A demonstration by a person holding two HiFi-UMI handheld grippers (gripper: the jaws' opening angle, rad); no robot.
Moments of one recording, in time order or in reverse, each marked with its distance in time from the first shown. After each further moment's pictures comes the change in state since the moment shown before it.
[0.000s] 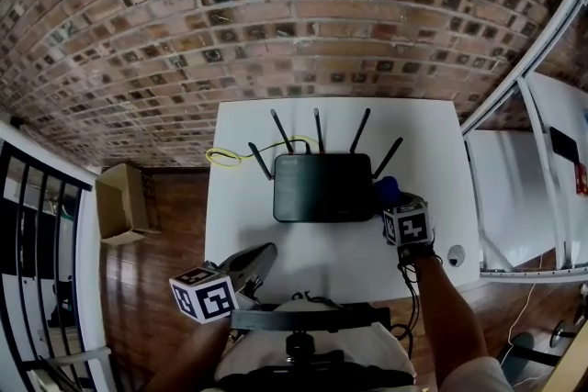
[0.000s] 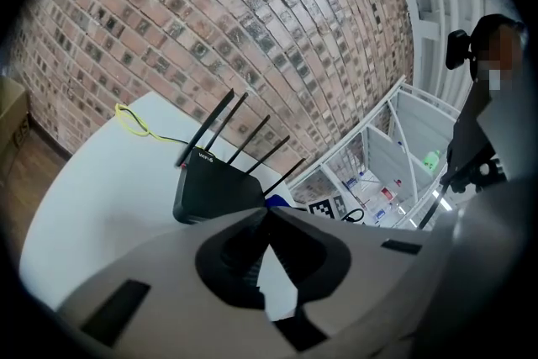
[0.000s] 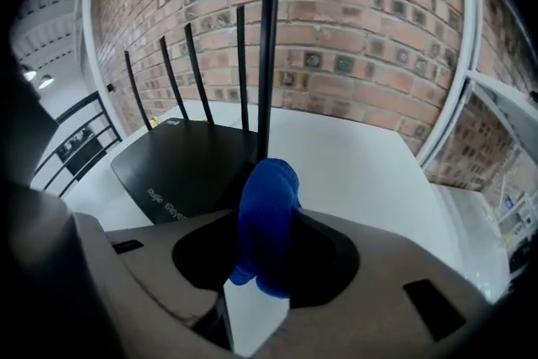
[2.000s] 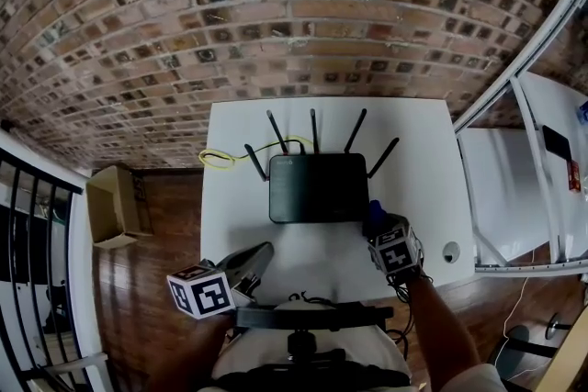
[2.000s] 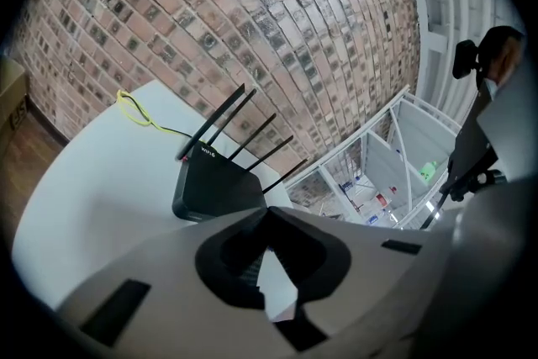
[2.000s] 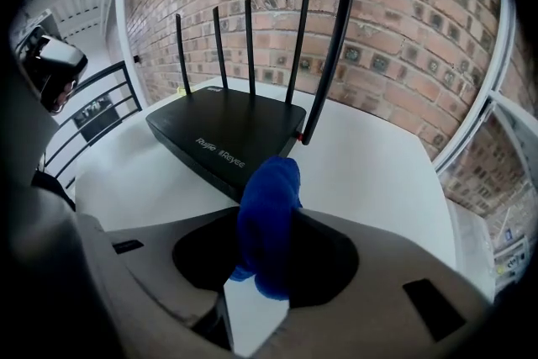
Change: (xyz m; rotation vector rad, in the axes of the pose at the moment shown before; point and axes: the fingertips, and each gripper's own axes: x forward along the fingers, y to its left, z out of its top) left arm 0.004 -0.006 0.012 -0.107 0.014 -0.077; right arm -0.018 0.058 -0.040 -0.159 0.058 0.060
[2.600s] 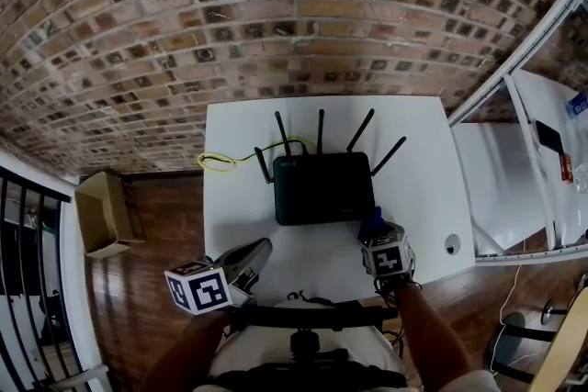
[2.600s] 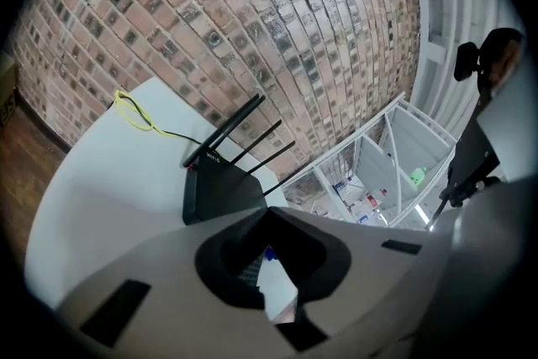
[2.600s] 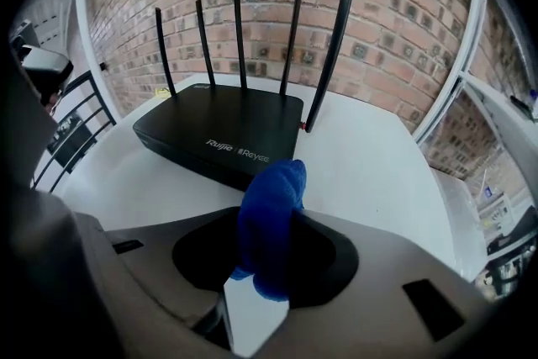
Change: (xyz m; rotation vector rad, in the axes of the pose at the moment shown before) left arm -0.018 0.033 0.026 -0.016 0.039 -0.063; right arm 0.004 0.039 -0.006 0.180 0.085 -0.104
